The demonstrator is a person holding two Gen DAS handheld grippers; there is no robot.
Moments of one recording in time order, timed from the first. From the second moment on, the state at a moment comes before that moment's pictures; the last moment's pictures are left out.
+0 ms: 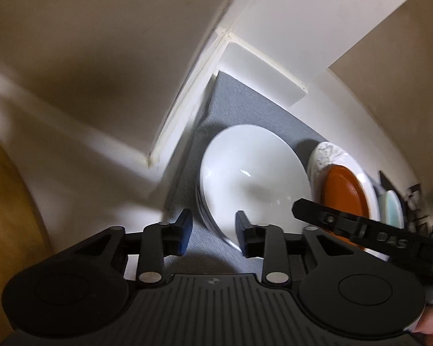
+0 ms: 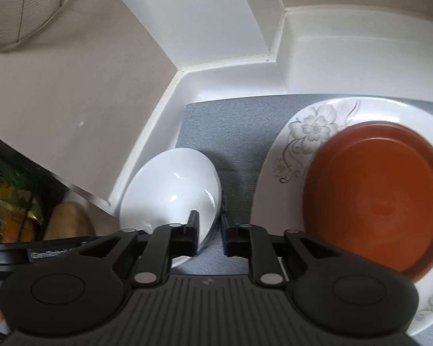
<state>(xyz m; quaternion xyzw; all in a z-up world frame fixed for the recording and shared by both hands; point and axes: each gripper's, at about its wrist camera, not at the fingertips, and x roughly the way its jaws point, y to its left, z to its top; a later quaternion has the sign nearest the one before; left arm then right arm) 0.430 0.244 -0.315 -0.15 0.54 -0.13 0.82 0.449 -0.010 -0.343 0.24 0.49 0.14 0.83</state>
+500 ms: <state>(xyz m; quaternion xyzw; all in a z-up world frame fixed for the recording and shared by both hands) 0.426 0.239 -0.316 -0.12 0.48 -0.13 0.86 0.451 -0.005 -0.341 0.26 0.47 0.16 0.83</state>
